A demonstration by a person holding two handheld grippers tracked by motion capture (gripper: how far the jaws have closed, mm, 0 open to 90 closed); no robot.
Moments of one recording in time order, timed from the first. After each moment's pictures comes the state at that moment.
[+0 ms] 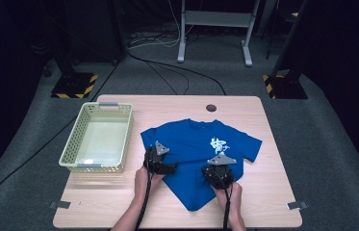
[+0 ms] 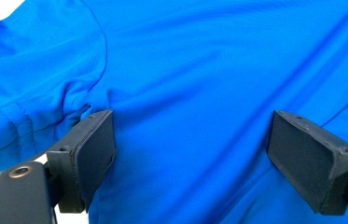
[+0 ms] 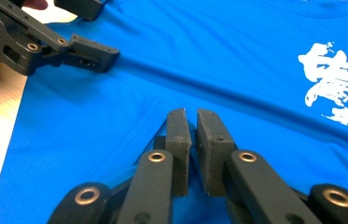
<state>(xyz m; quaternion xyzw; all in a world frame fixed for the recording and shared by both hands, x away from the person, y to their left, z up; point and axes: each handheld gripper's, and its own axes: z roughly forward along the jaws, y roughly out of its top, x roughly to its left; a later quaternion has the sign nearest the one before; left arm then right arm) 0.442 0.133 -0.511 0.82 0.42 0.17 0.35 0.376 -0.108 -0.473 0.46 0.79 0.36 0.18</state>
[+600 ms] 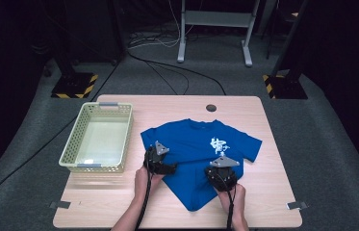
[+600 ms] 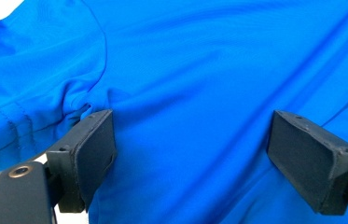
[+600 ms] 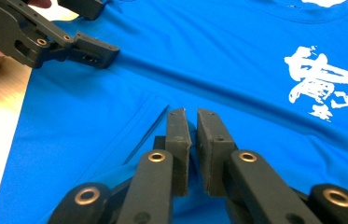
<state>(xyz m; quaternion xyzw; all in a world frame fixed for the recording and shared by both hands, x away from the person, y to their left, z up) 0.442 0.133 -0.511 0.82 0.42 0.17 0.36 0.366 -0.114 -0.465 0.45 0.79 0.36 0.20</state>
